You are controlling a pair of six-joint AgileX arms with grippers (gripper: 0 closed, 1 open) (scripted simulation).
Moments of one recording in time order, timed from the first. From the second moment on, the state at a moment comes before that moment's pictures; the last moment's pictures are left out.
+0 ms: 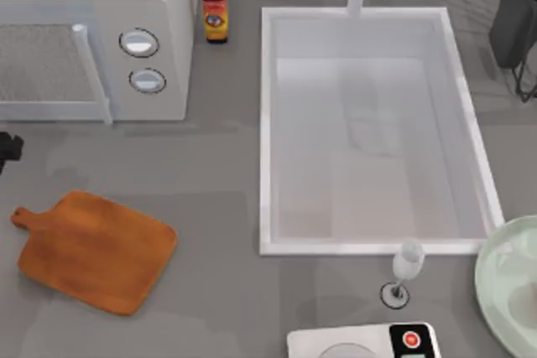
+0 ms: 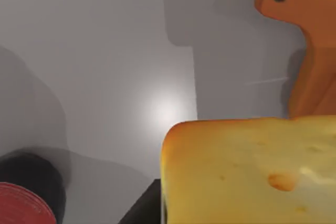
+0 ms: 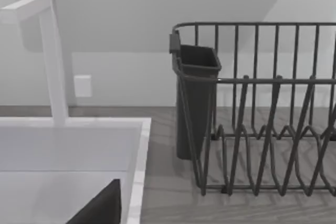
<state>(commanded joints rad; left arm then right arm) 0.11 1.68 1.24 -1.15 0.00 0.15 0.00 0.00 0.00 0.00 0.00 0.00</state>
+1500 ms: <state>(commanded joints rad) -0.21 1.70 1.17 -1.04 -0.02 -1.71 0.00 0.00 0.00 0.00 0.00 0.00</state>
